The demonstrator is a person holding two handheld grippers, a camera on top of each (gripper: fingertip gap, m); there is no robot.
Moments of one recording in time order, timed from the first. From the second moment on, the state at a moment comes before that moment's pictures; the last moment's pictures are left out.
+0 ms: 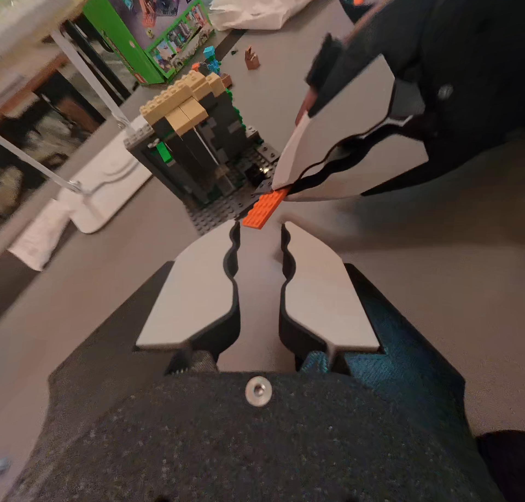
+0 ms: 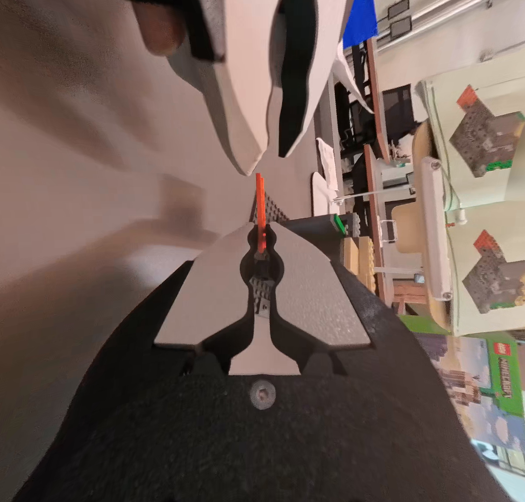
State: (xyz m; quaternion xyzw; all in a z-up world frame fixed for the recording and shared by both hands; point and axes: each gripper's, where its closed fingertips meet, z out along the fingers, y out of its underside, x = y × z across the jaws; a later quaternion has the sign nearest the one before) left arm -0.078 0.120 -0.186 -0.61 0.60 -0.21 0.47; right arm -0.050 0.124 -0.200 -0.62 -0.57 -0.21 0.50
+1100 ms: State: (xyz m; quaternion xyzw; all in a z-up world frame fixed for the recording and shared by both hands) left arm -0.080 0.193 -0.236 -0.53 0.72 -0.04 0.45; right arm -0.063 0.163 -0.233 -0.68 -0.55 -0.18 0.45
